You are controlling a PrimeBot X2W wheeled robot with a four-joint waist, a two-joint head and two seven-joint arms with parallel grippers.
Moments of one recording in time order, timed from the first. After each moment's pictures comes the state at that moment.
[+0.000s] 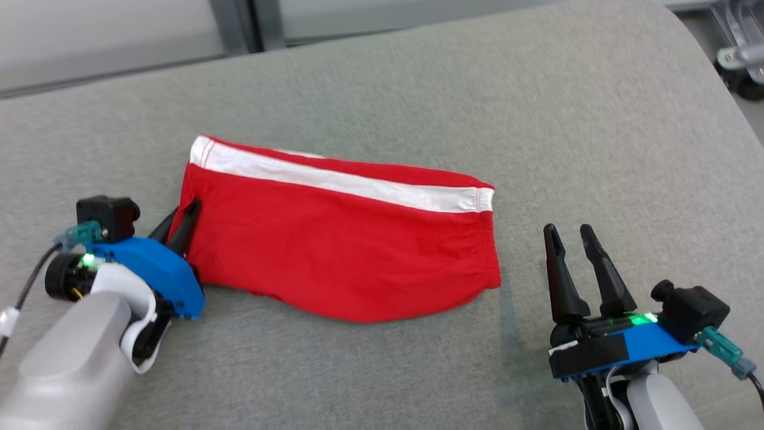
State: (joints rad) left arm -0.72 0.49 -0.87 0.77 -0.99 -0.13 -0.15; right arm -0.19 -0.05 0.14 0.19 0.49 0.13 -0.26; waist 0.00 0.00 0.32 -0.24
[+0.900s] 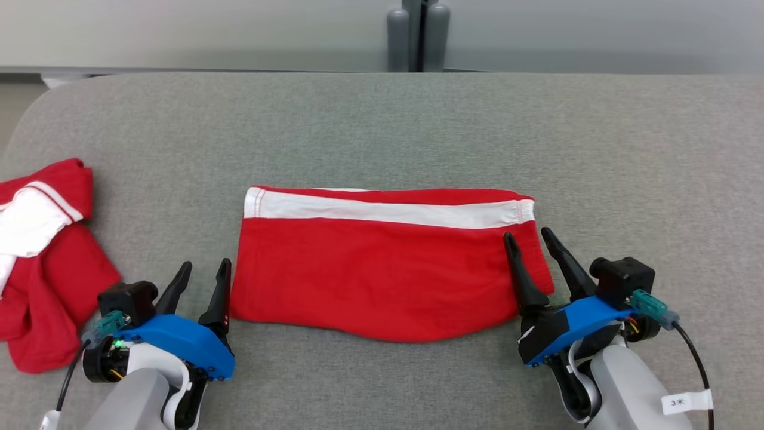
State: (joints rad) left arm -0.42 0.32 -0.51 0.75 -0.79 -0.12 -0.26; right arm -0.37 -0.05 0.19 0.53 0.32 0.13 -0.26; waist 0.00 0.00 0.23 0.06
